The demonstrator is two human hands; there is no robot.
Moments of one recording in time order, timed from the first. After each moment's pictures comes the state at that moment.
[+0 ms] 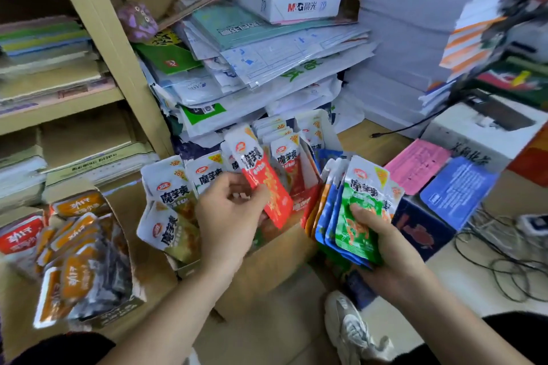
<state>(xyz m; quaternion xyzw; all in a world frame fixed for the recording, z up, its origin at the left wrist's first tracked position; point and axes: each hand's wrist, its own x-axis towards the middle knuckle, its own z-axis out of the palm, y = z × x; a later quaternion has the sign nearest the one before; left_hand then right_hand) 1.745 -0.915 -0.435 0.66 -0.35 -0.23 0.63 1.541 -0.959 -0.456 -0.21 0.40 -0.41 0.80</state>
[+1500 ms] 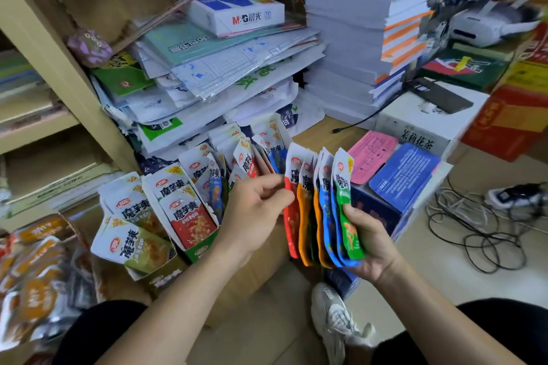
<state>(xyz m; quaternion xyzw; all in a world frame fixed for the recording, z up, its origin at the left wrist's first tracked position) 1.667 -0.941 -0.418 0.55 -0.53 -0.42 0.49 1.473 -0.983 -0.492 -0.23 0.17 -0.36 0.89</state>
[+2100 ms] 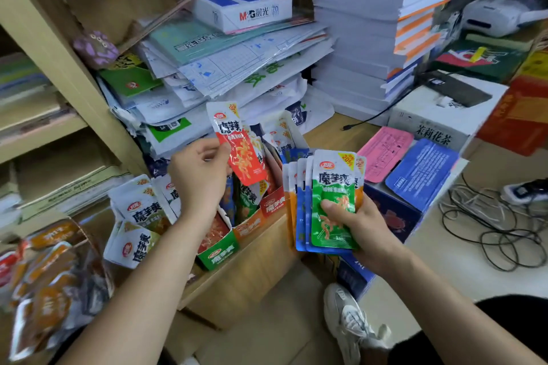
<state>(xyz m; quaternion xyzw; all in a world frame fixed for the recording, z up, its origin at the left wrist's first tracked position) 1.751 -0.990 -0.415 0.68 -0.39 -0.11 0.61 1.505 -0.989 -0.480 -0.37 0.35 -0.44 0.74</state>
